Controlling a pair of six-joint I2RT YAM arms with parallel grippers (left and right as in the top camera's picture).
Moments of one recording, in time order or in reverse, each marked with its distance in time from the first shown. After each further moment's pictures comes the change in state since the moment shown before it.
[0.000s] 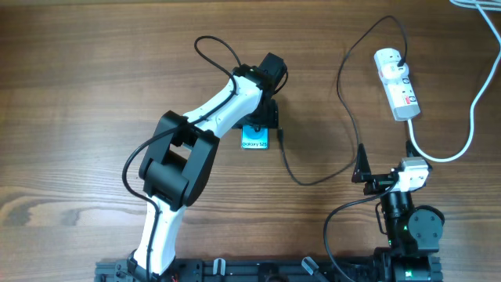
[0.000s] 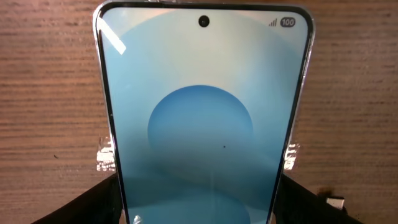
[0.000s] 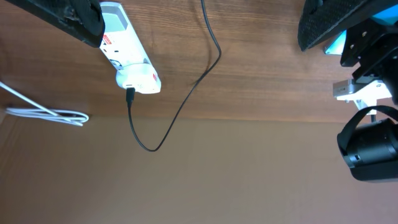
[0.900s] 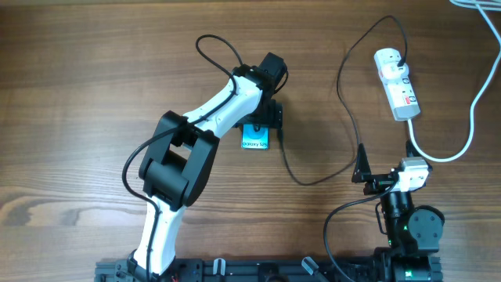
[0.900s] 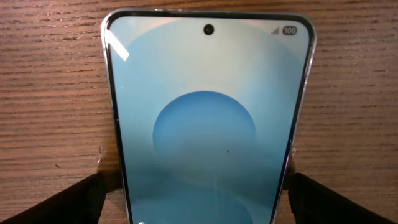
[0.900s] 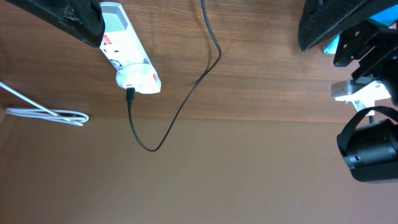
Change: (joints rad) left arm 0.000 -0.001 -0.004 0.021 -0.005 0.024; right arm 0.000 0.000 0.000 0.000 0.000 0.000
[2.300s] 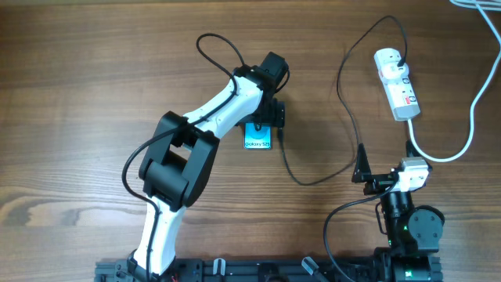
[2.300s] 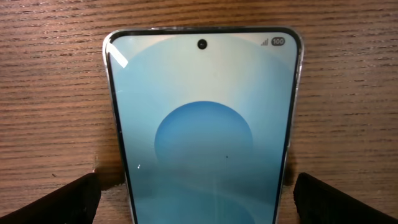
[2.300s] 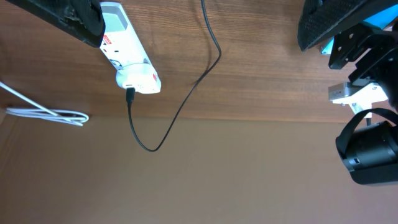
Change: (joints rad) left arm -0.002 -0.006 0.000 0.026 -0.011 0.010; right arm 0.000 0.000 0.000 0.000 0.000 0.000
